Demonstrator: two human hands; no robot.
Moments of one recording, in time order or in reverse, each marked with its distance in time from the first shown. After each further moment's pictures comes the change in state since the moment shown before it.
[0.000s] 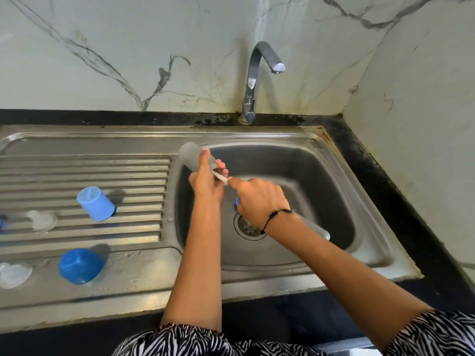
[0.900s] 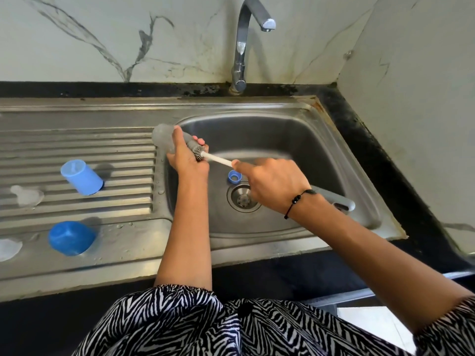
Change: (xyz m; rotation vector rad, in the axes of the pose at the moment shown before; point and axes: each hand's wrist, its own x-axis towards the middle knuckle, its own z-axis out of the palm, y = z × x) left_hand 0.009 0.005 -0.025 -0.221 0.022 0.106; right_hand -0.044 0.025 -0.014 -0.144 0.015 -0.145
